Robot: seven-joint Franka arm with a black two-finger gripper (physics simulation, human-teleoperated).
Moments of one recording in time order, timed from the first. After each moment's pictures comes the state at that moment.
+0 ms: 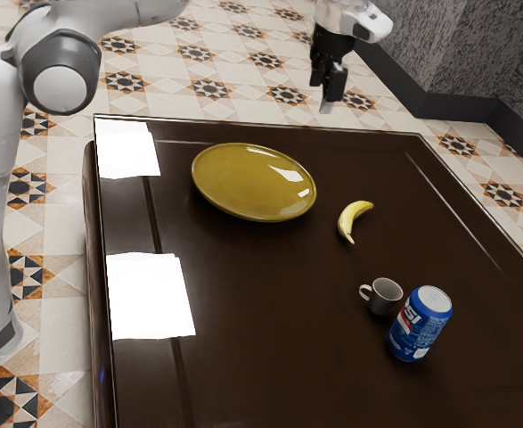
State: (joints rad) arm 0.01 0.20 0.05 -1.11 0.08 1.43 0.17
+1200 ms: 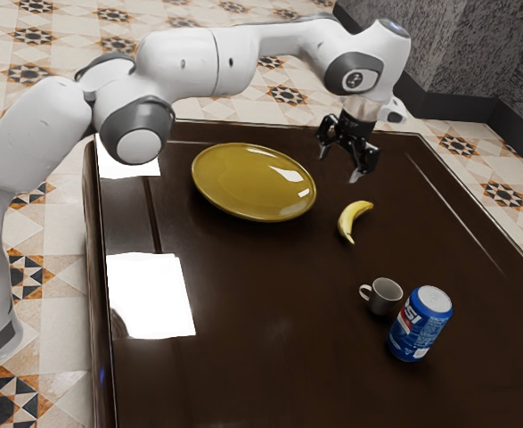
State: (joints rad) arm -0.03 0.61 0.20 -0.94 -0.05 1.56 -0.37
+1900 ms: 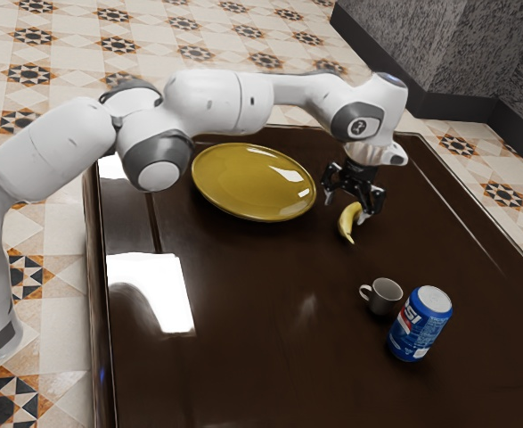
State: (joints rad) arm -0.03 0.80 0.23 -0.88 -0.22 1.68 -0.47
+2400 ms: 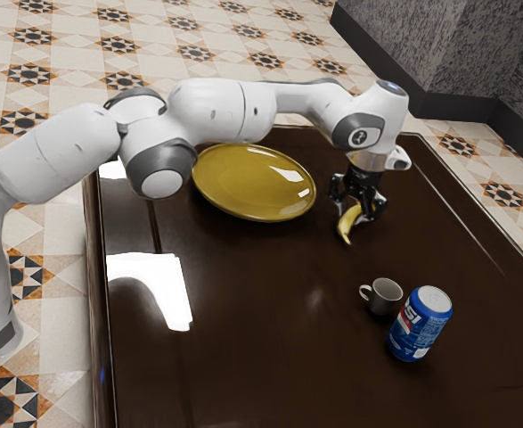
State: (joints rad) arm -0.04 0.84 0.24 -0.86 -0.21 1.74 -0.51
